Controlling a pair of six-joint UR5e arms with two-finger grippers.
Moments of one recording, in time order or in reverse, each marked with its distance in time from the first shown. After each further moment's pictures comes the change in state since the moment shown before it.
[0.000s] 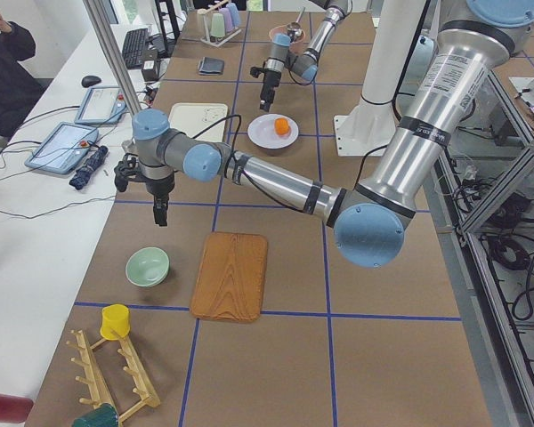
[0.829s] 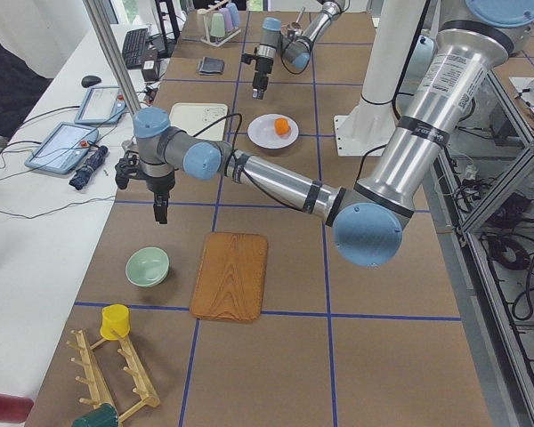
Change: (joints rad) left arm 0.003 -0.001 -0.004 -0.004 0.000 -0.001; right arm 0.081 -0.004 0.102 -0.185 0.101 -0.042
